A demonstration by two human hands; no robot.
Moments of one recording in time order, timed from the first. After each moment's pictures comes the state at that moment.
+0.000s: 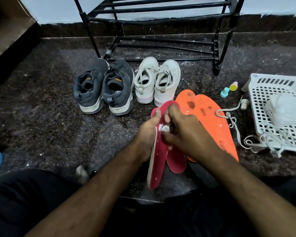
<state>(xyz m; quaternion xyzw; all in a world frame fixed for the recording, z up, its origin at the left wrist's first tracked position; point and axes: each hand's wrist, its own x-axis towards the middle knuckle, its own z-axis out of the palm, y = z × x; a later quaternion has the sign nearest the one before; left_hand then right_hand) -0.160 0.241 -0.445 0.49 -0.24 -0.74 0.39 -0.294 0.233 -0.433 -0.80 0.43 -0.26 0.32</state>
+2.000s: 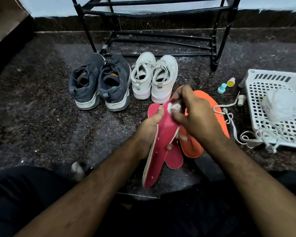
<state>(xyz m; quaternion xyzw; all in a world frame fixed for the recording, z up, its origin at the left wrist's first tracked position) -0.164 0.244 -0.451 0.45 -0.27 -0.77 0.36 -0.311 0.207 -0.432 -0.77 0.48 -0.34 0.23</state>
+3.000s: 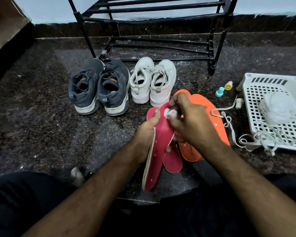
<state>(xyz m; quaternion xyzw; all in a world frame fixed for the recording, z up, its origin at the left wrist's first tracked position) -0.163 0.238 -0.457 0.45 -0.23 -0.77 0.39 -0.306 0.215 -0.429 -0.77 0.48 -0.34 0.24</state>
